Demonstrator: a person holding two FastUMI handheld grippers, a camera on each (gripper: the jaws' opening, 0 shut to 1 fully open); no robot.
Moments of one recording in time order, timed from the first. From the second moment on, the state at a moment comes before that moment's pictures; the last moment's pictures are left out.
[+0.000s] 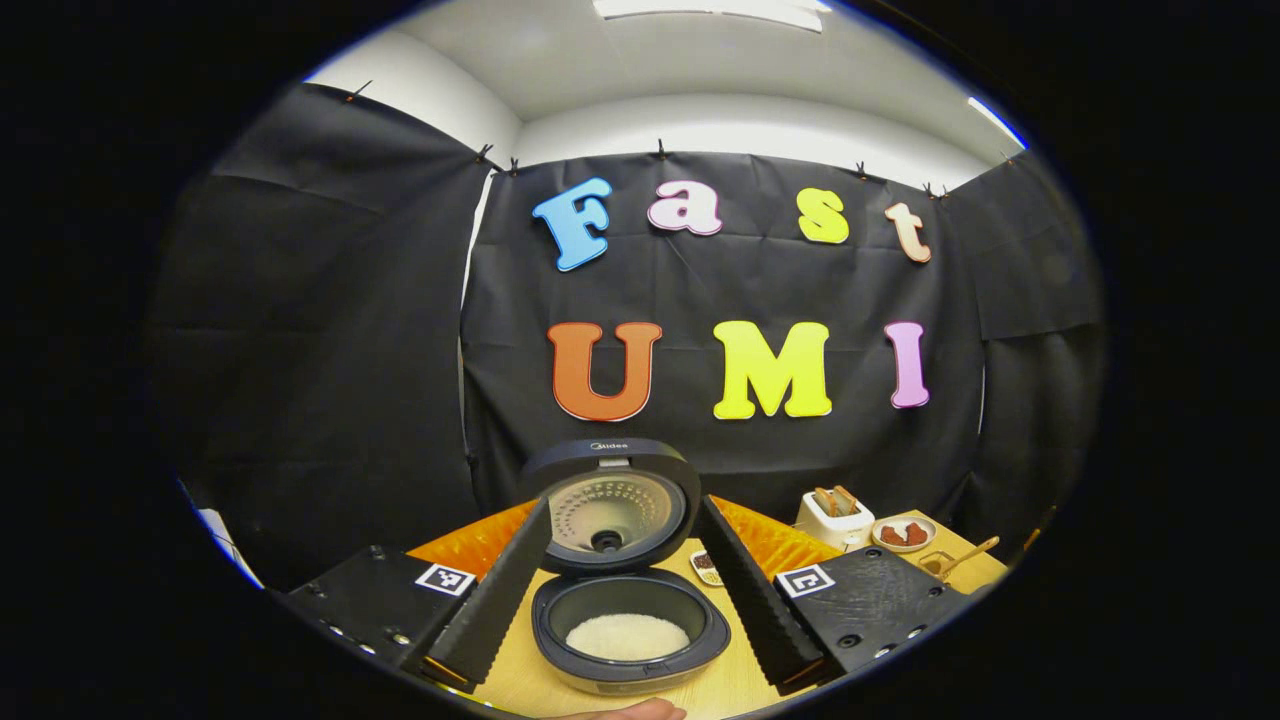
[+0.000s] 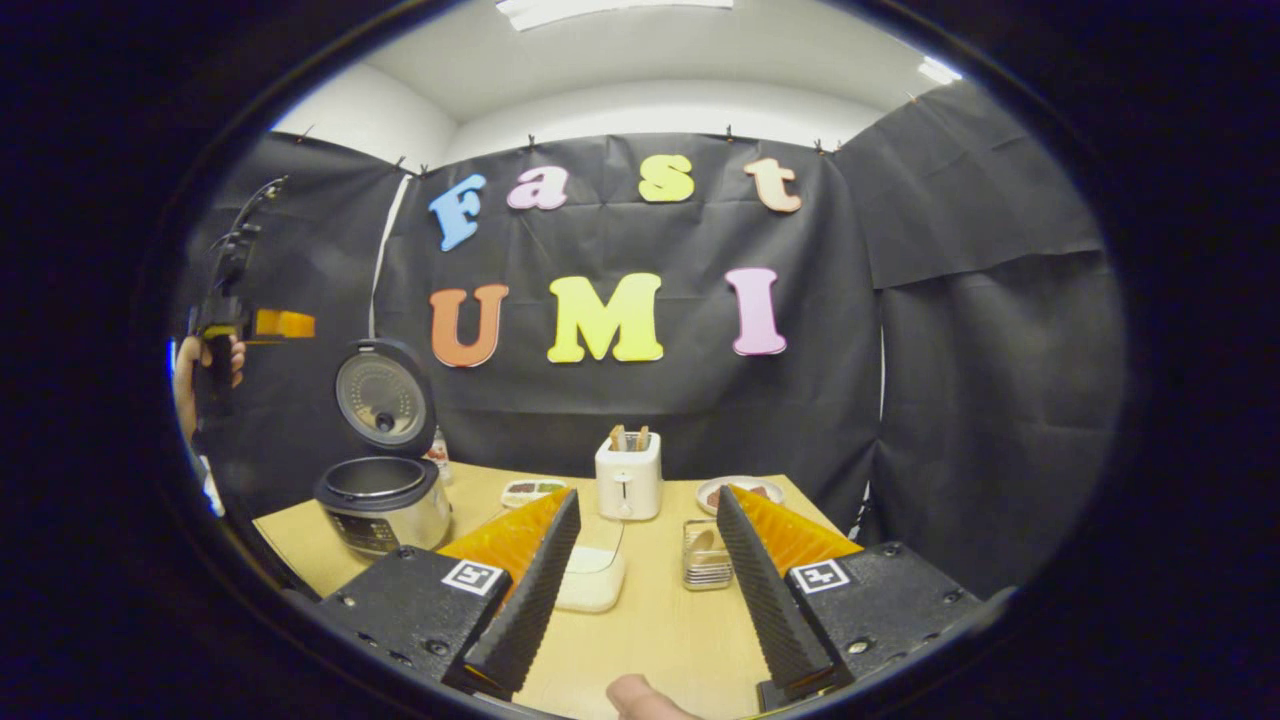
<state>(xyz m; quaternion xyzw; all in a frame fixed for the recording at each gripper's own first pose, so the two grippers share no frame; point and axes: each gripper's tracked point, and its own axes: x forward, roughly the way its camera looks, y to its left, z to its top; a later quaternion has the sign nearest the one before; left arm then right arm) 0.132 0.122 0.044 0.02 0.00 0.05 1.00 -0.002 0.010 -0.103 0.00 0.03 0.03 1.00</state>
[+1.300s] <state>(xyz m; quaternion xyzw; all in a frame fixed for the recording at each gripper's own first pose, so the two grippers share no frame) 0.334 0.183 0.015 -0.02 0.09 0.13 0.99 0.040 0.013 -0.138 0.03 0.02 0.07 1.00</state>
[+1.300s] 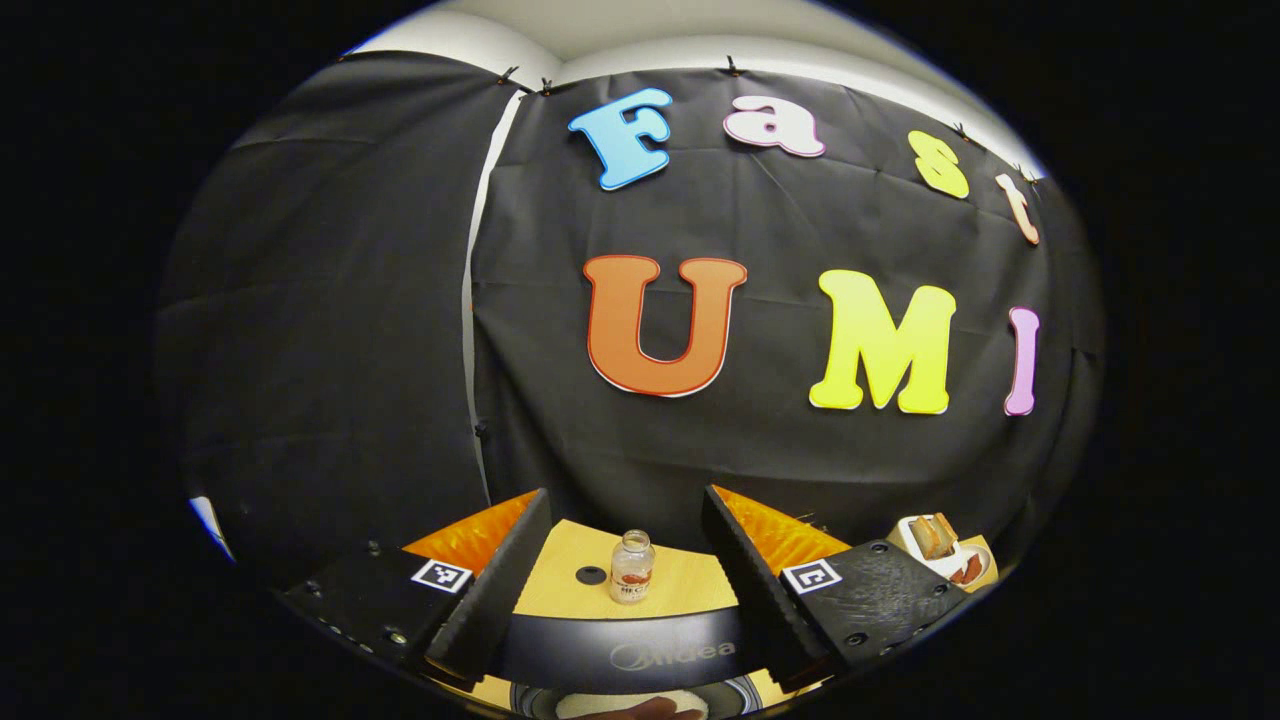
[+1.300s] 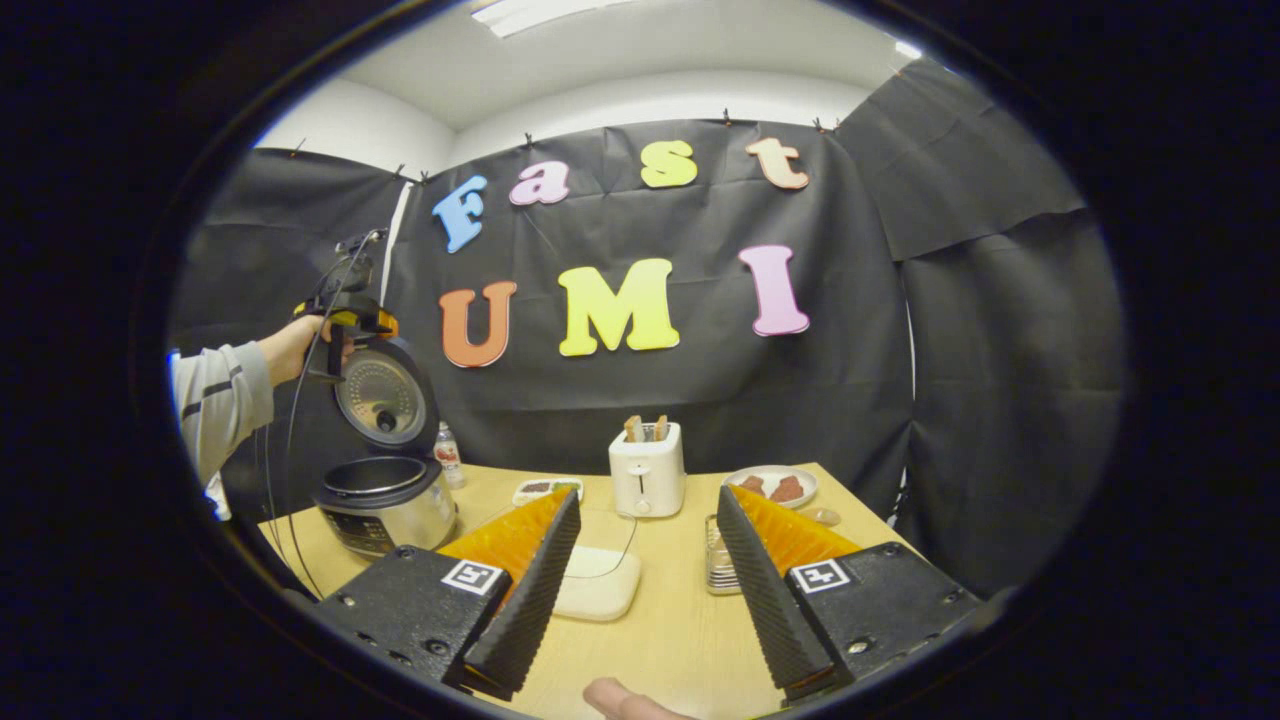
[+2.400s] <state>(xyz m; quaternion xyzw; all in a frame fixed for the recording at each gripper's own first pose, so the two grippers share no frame) 0.167 0.108 -0.162 -0.01 0.22 0.11 0.97 -0.083 0.025 -0.095 0.01 -0.01 0.07 1.00</state>
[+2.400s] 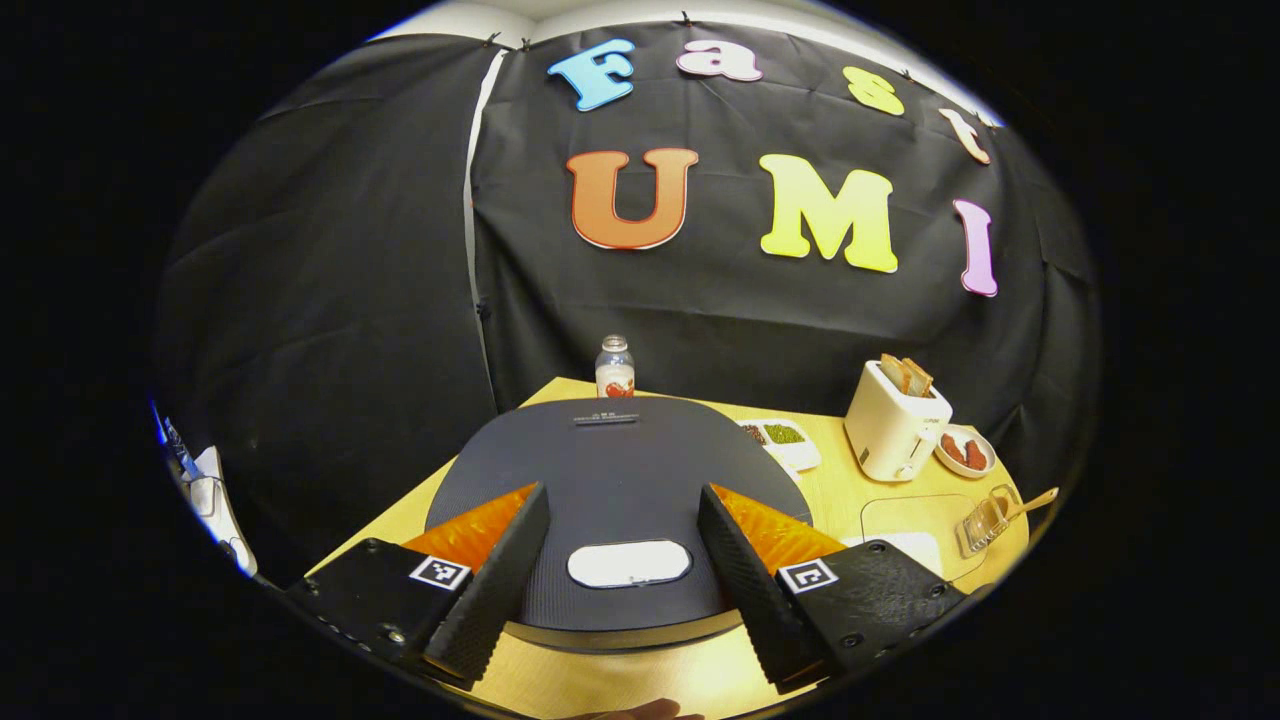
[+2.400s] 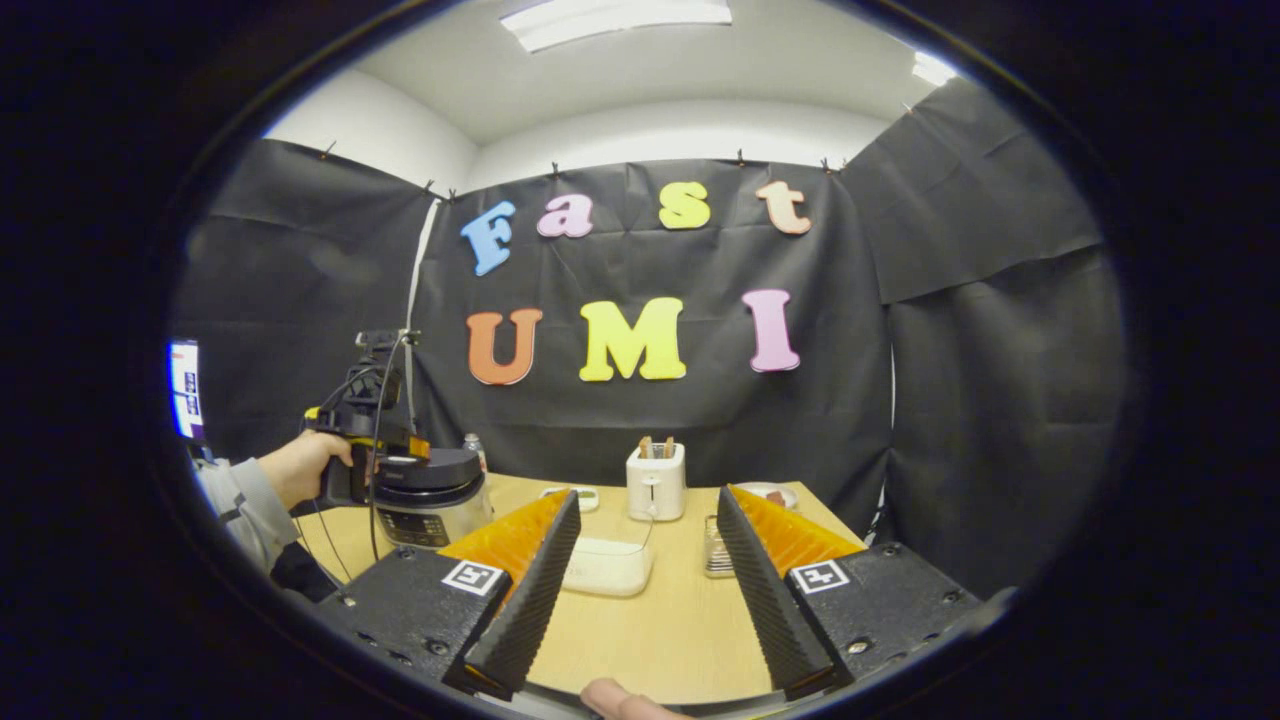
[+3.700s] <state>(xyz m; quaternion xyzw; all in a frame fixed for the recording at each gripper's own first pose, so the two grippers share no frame) 0.133 0.095 -0.155 -0.02 0.11 0.11 0.99 -0.049 0.033 -0.110 0.00 0.02 0.06 1.00</state>
